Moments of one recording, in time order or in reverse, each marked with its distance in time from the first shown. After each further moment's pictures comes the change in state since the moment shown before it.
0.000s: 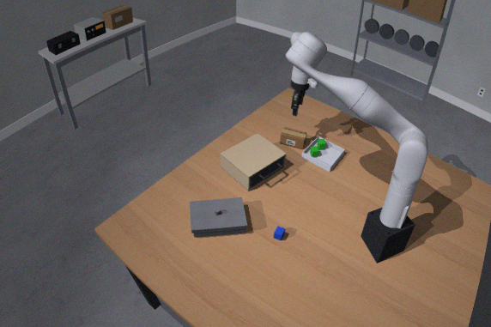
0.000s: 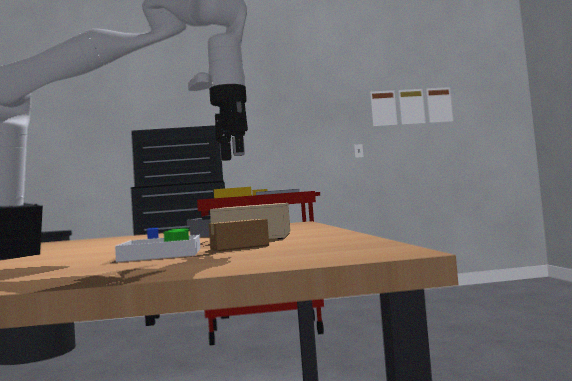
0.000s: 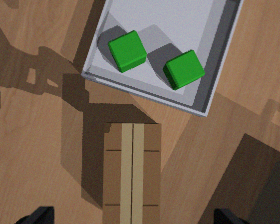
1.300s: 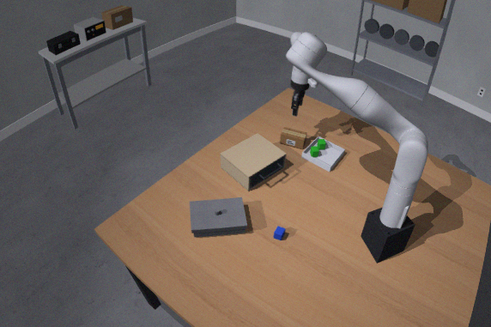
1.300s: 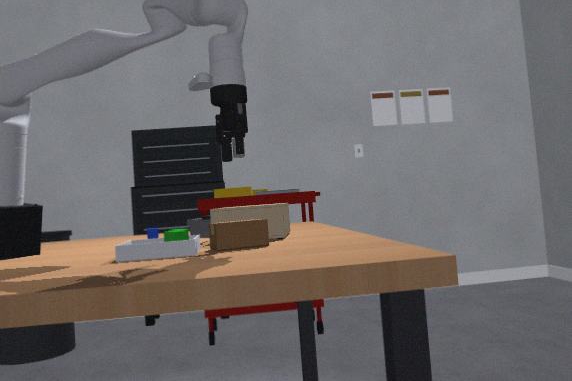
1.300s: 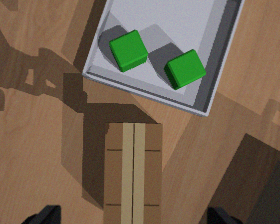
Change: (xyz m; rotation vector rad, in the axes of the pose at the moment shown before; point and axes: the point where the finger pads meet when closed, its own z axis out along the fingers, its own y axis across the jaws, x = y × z) arm -0.001 -0.002 0.001 -0.004 0.001 -0.001
